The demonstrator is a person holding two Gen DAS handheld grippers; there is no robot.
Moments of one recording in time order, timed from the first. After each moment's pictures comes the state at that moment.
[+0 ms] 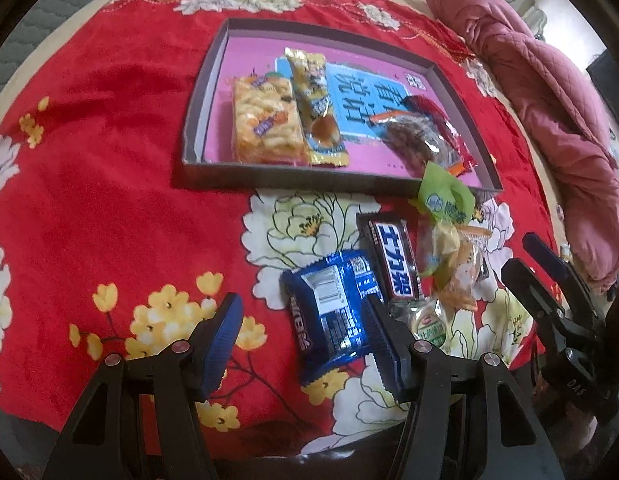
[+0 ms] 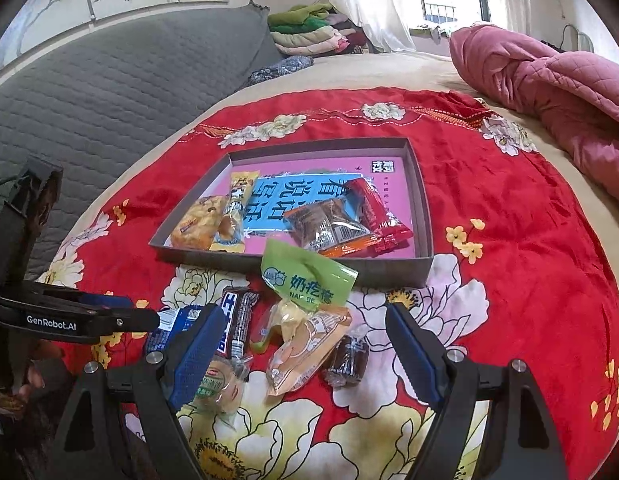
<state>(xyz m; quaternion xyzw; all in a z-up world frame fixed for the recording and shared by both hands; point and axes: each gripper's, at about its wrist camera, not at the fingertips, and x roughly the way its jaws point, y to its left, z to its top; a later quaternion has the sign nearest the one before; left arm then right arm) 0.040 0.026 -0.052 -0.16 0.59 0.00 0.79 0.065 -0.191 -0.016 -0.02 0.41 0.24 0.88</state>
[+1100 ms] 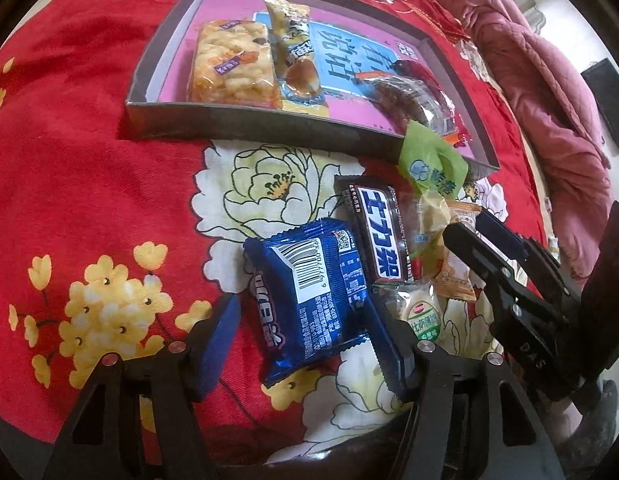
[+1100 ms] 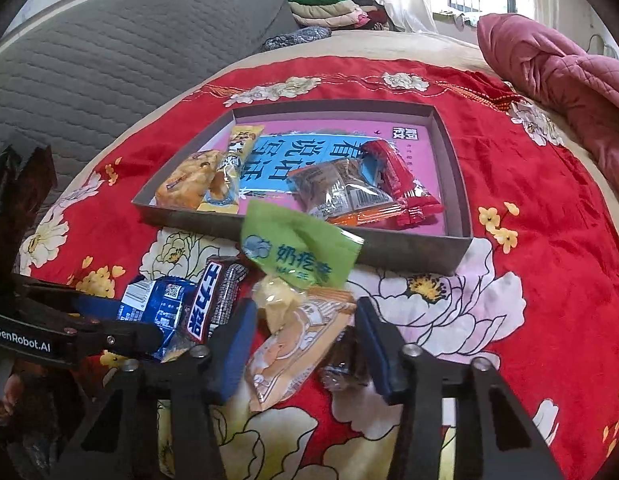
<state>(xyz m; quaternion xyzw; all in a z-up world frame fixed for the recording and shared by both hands) 0.046 0.010 -0.085 -0.20 0.61 -0.04 0.77 0.084 -0.173 -0.054 -0.06 0.44 0.26 0.86</state>
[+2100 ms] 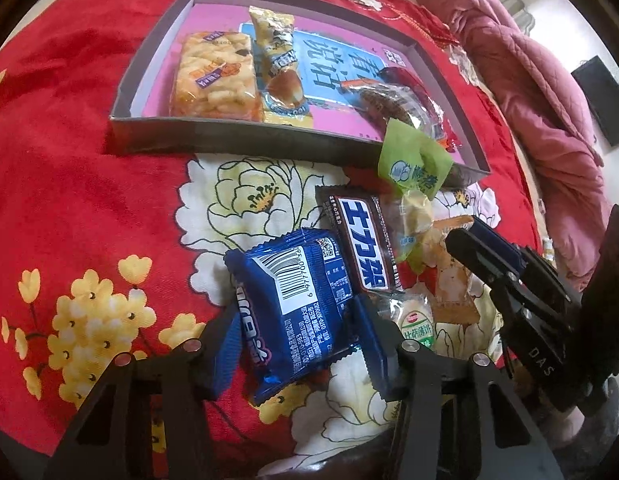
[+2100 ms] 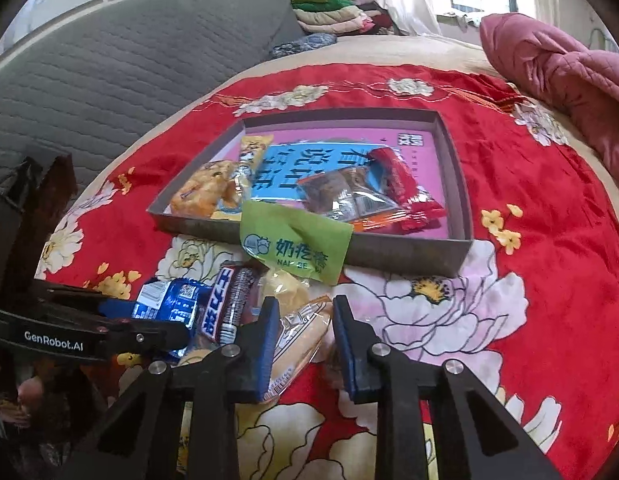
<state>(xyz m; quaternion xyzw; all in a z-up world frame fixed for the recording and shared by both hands) 0.046 0.009 -0.083 -0.20 0.59 -0.05 0.78 0.079 -0.178 -0.047 -0.04 0.43 0.28 0.85</state>
